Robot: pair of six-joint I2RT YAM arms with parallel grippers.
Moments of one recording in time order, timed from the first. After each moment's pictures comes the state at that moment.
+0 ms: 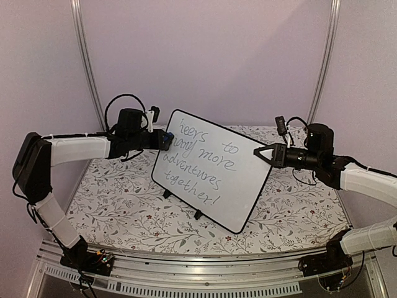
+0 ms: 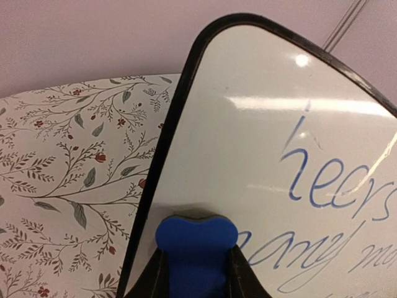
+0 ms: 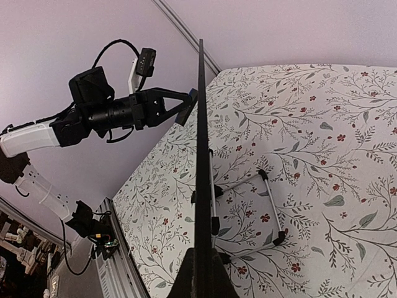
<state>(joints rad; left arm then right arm) -0.48 1.68 1.10 0.09 0.13 -0.30 0.48 1.17 0.70 0.20 -0.60 0.49</state>
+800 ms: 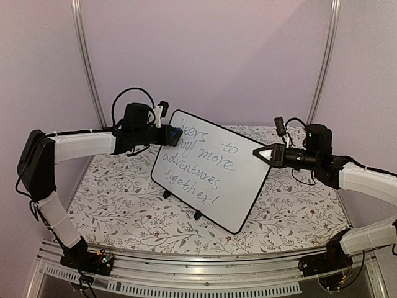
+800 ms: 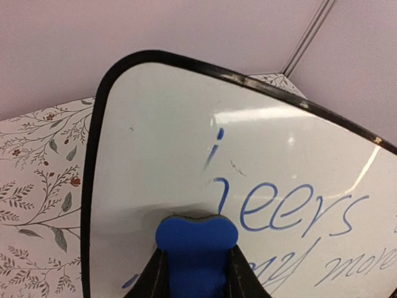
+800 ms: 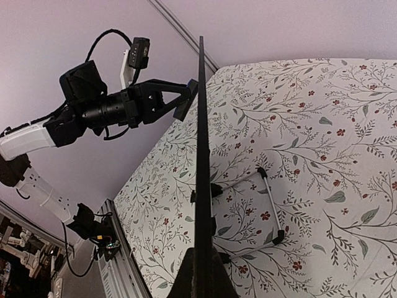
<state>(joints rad) -0.53 1.72 1.21 0.07 0.16 -0.26 0.47 1.19 0.70 0.21 -0.60 0.50</state>
